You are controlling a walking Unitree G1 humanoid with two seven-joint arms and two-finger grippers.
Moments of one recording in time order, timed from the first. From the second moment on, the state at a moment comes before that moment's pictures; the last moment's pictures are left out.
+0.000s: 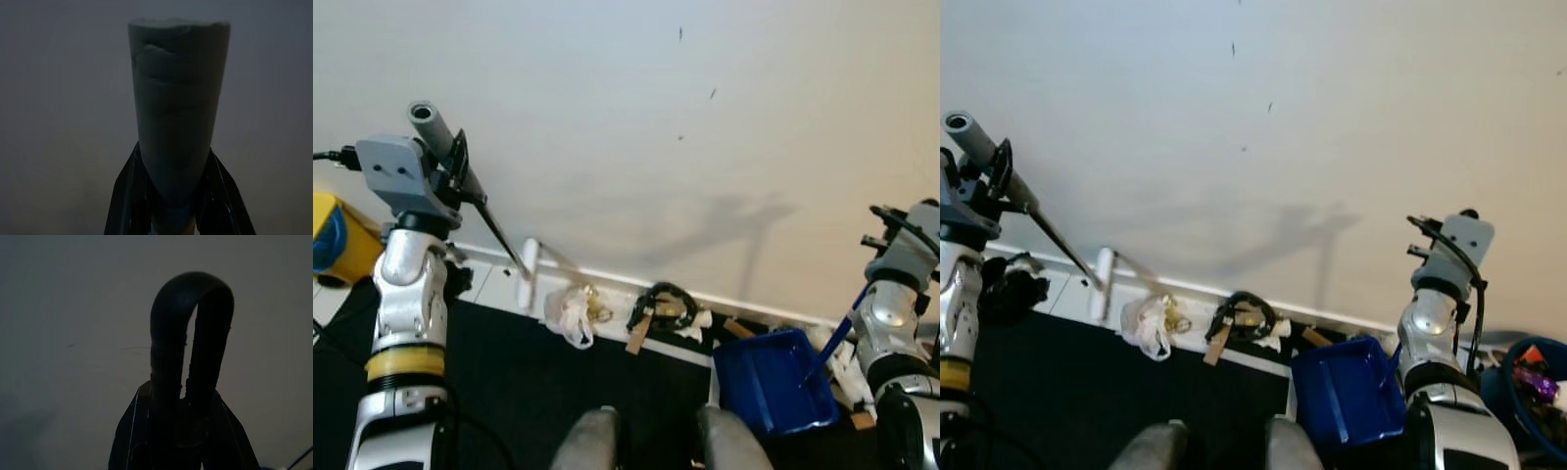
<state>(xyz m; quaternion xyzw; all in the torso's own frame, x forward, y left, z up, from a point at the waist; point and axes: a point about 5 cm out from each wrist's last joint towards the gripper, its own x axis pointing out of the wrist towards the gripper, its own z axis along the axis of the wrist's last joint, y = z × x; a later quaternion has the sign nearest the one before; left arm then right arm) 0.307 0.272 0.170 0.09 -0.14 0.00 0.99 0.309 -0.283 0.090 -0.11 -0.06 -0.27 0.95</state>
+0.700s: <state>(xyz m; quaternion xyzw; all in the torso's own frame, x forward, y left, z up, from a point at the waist) 0.341 0.295 0.188 0.20 -0.14 0.07 0.97 0.335 -0.279 0.128 -0.14 -0.10 -0.21 0.96</state>
